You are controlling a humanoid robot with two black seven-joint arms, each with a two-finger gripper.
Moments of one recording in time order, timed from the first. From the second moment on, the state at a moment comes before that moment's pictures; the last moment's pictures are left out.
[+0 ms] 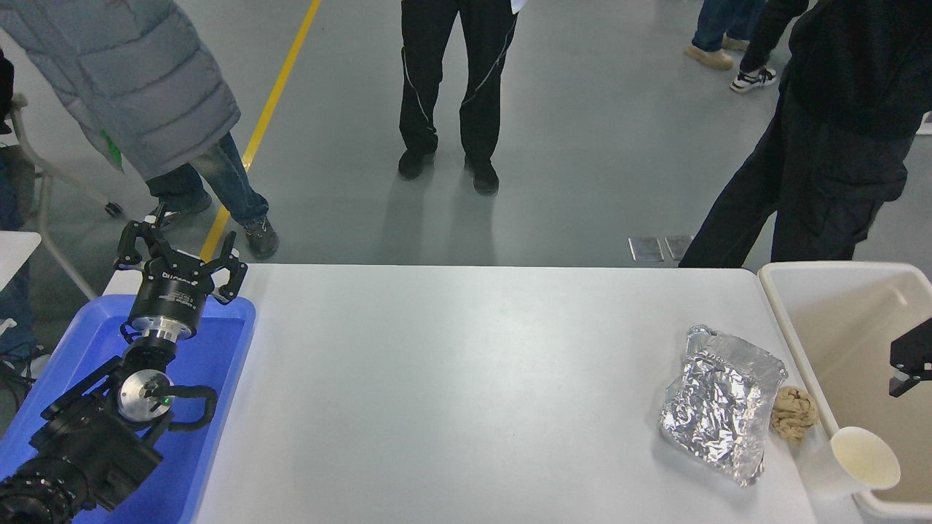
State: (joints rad) left arm -0.60 0.26 -0.88 -0.39 -0.09 -0.64 -0.48; right arm 1.93 -0.81 -1.64 1.32 -0.19 0.60 0.04
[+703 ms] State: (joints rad) left arm -0.60 0.26 -0.88 -0.39 -0.09 -0.64 -0.48; right arm 1.58 -0.87 -1.43 1.30 -0.20 0.20 0.04
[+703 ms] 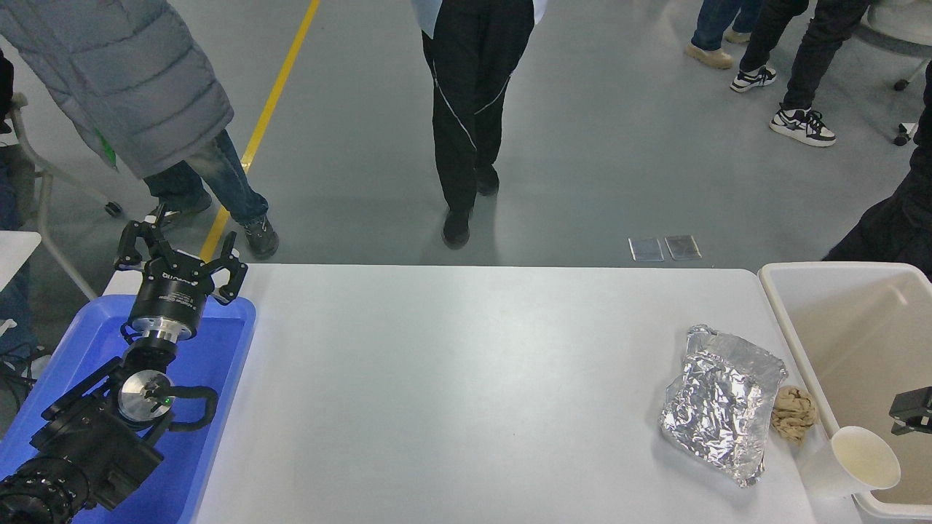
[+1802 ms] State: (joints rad) left arm -0.60 0.26 -0.88 -0.39 -0.09 -0.64 -0.48; right arm 1.33 -0.81 -1.24 1.19 -0.20 0.17 0.04
